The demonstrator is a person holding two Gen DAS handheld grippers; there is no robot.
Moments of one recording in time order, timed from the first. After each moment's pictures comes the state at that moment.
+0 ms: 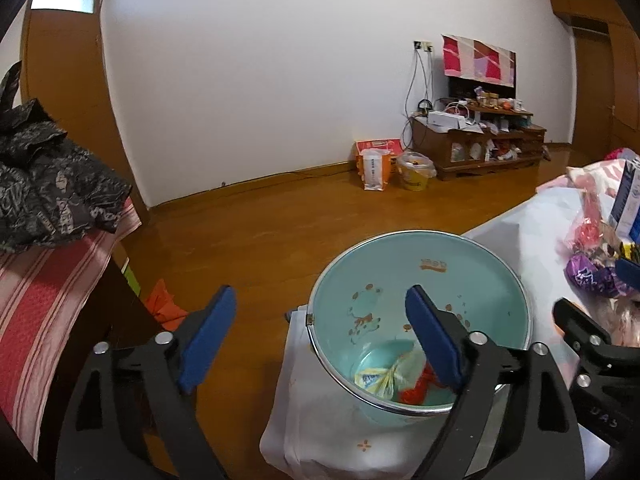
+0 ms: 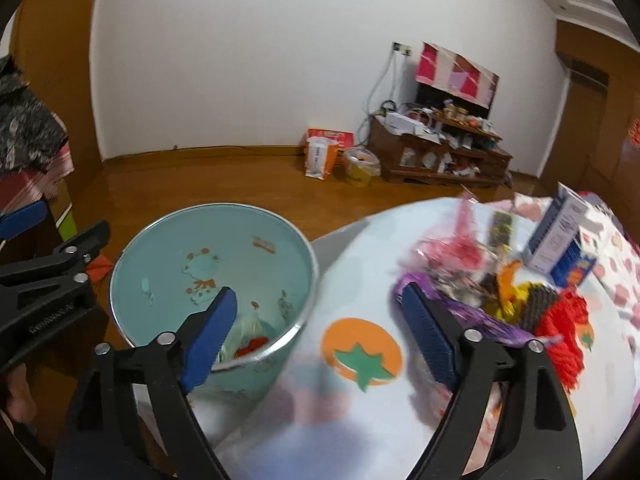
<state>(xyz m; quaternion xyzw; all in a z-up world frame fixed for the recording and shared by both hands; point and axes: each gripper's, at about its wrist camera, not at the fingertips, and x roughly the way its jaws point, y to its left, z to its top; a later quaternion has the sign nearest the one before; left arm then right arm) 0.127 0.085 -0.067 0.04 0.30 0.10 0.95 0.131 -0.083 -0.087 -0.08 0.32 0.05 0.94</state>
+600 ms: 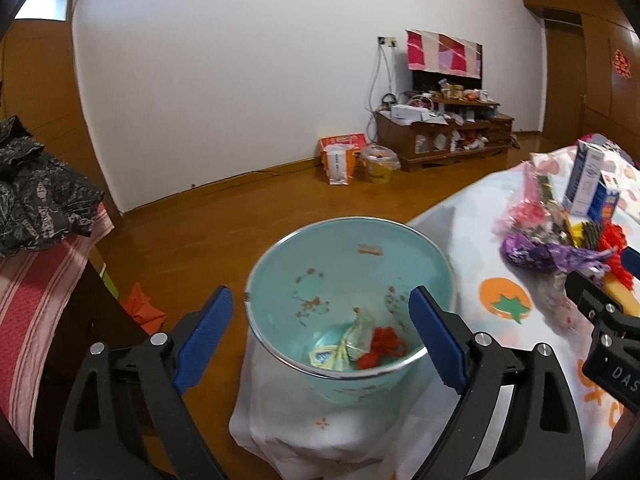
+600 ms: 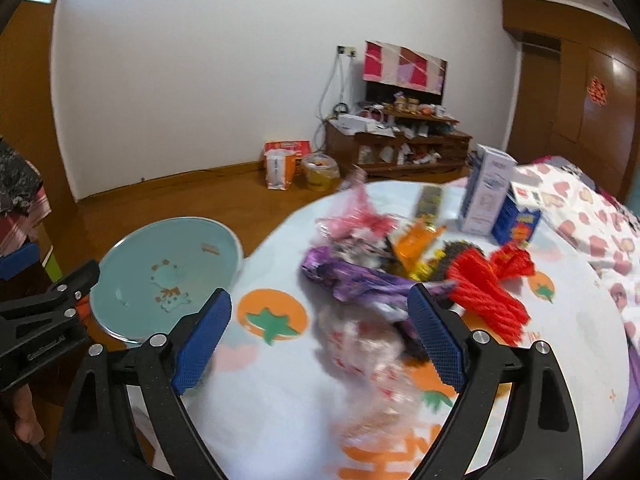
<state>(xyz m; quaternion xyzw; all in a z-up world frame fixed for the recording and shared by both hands) 0.099 0.029 -0.059 0.05 0.31 0.04 0.95 0.083 -0.152 -0.072 -0.01 0.30 -0.01 0.95</state>
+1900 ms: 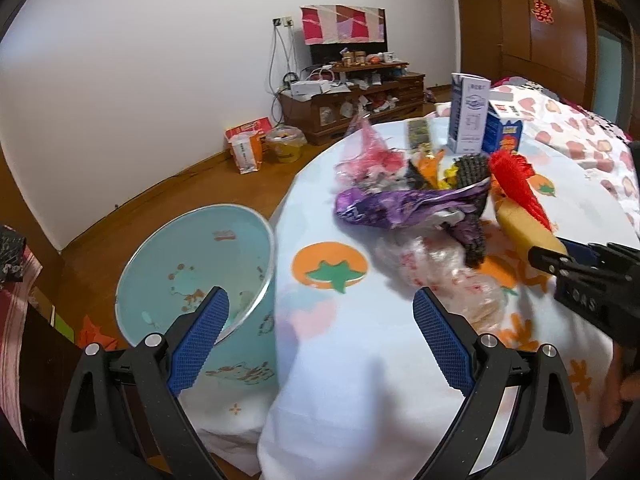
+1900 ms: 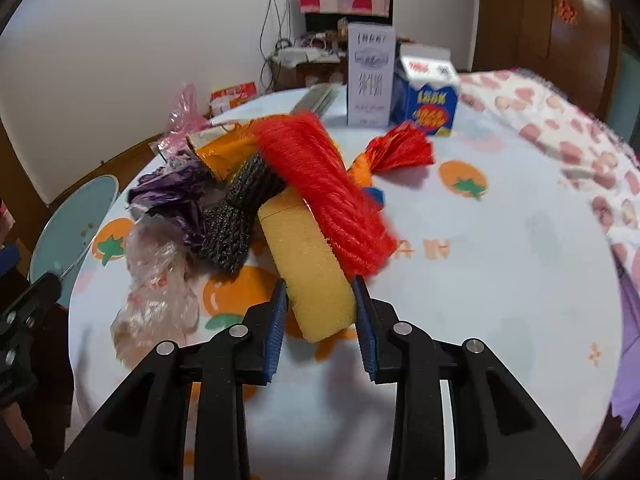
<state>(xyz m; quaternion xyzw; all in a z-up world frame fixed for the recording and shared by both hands) 0.079 -0.097 -0.075 0.11 0.34 -0.11 0.93 0.060 -0.292 -0.113 0.05 0.40 -0.07 0.91</state>
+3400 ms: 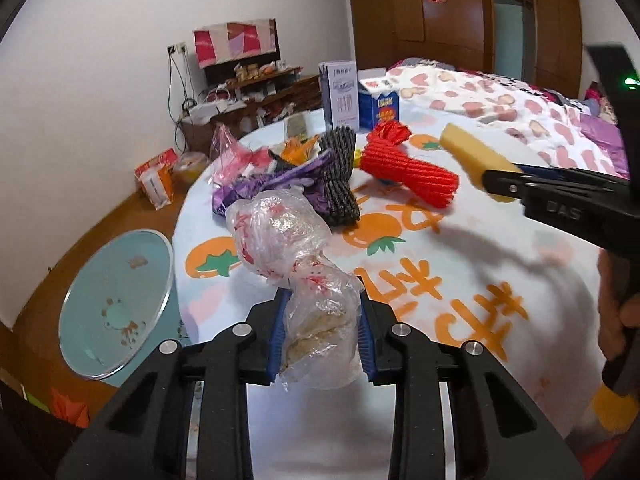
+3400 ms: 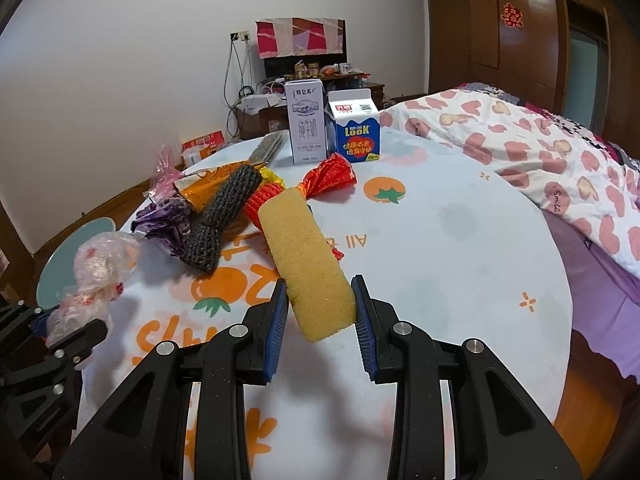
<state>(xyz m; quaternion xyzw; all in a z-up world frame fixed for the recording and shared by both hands) 0.028 -0.125 -0.084 0.16 0.32 -0.28 0.89 -0.011 -0.304 -0.085 0.08 0.33 -0.14 0.93</state>
